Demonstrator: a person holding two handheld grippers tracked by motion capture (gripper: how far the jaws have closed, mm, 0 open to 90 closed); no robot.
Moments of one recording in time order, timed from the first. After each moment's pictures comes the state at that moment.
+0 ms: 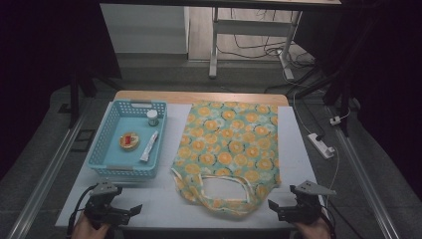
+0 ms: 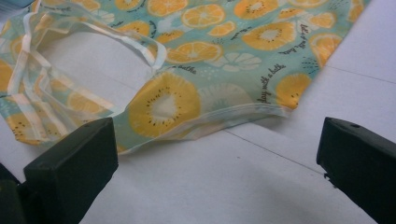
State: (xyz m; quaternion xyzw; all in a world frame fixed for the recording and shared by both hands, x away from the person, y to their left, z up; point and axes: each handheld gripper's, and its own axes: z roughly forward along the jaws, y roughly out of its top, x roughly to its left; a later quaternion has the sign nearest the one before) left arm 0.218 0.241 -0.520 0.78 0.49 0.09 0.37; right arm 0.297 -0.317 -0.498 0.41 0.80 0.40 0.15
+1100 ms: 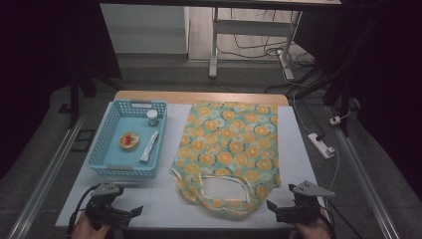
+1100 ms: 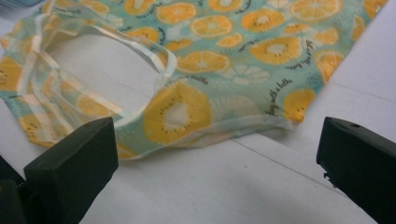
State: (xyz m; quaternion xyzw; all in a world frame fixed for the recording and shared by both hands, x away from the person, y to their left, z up) left arm 0.219 0.240 -0.521 0.79 0.48 0.08 0.37; right arm 0.292 -0.309 -0.491 0.39 0.81 0.41 0.17
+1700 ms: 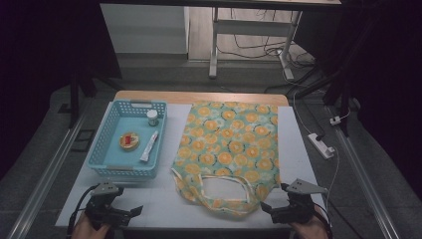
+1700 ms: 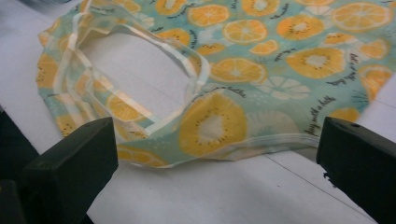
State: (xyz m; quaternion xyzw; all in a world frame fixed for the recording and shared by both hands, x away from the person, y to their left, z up) left arm 0.219 0.241 -0.521 0.79 0.48 0.08 0.37; right arm 0.296 -0.295 -0.489 0.36 0.83 0.41 0.13
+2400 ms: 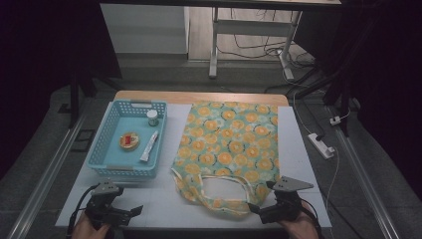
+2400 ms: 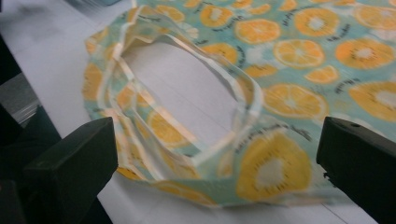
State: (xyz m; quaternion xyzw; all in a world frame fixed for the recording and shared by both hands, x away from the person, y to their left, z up) left arm 0.220 0.241 -0.521 0.79 0.48 0.08 0.37; right arm 0.299 -0.261 -0.485 0.31 0.85 0.42 0.10
